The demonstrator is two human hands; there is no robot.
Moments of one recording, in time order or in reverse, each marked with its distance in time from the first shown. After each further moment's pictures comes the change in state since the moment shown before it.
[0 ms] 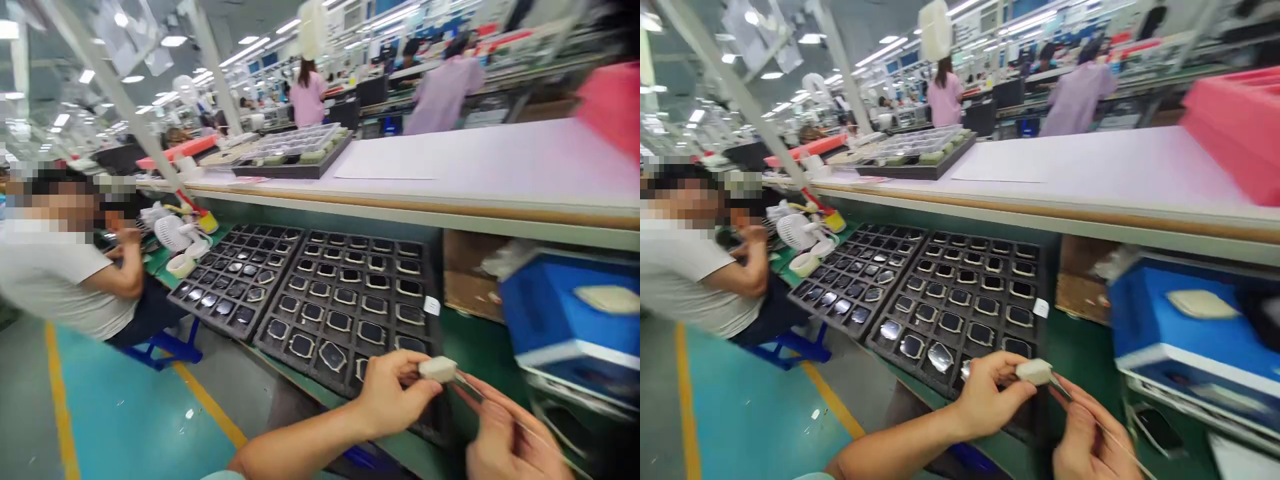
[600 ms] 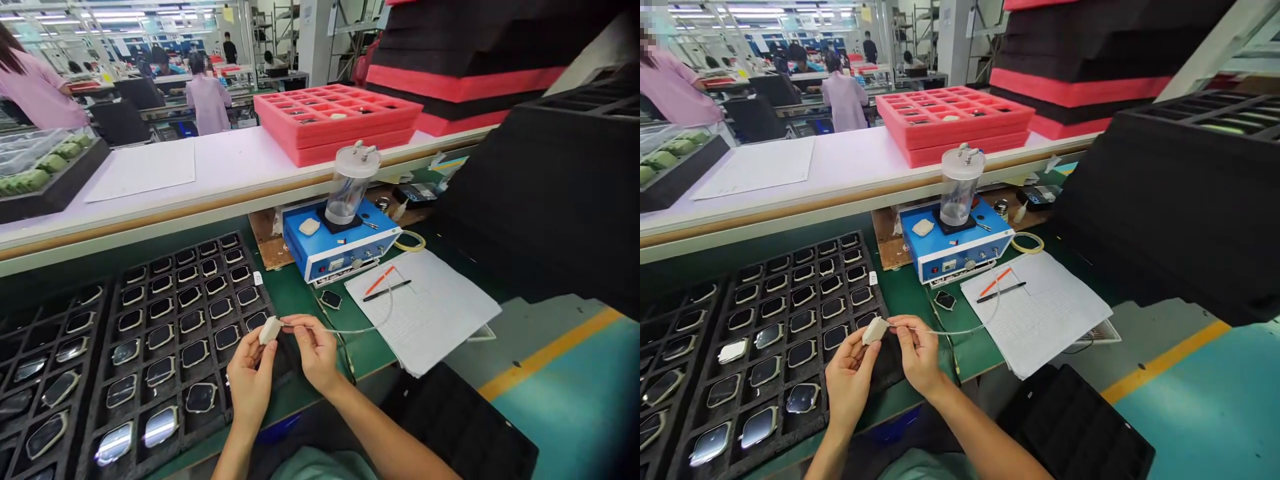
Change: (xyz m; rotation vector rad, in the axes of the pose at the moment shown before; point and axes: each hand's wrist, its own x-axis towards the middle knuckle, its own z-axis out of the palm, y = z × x) left_hand 0.035 0.009 -0.003 0.110 -0.003 0.055; right_hand 0.033 -0.009 0.022 0.249 -0.034 -0.175
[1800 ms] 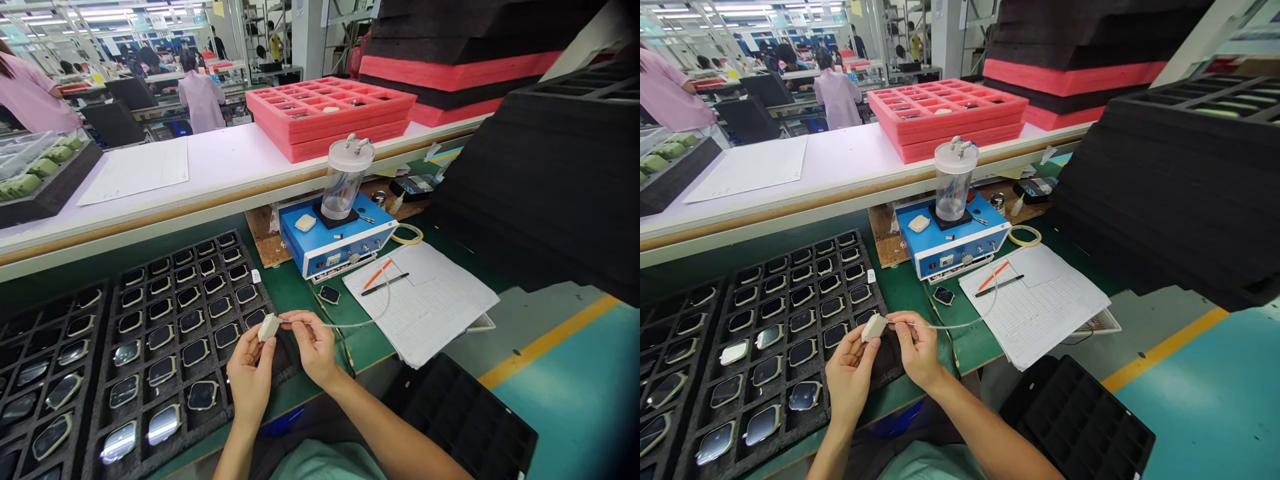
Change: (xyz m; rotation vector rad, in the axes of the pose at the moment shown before) left_hand 0.000 0.004 0.001 0.010 -0.006 0.021; right_hand 0.002 -0.004 0.000 -0.028 0.008 0.029
